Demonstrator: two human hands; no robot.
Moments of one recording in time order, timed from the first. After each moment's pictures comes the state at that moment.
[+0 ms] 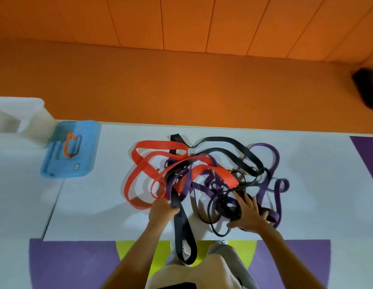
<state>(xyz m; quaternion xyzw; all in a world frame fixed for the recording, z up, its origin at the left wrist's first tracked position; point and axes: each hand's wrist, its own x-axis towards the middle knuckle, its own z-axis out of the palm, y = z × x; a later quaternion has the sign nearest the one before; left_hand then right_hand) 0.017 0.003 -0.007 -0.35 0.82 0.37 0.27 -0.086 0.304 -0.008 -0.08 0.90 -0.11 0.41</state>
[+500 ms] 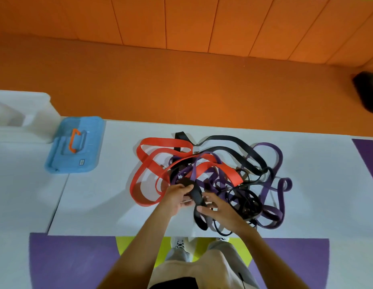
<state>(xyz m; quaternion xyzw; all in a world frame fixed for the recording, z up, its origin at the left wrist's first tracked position) -0.014 0.011 0.007 -0.44 0.43 0.77 0.18 -0.041 0.212 0.024 -0.09 0.78 -0.45 0.42</state>
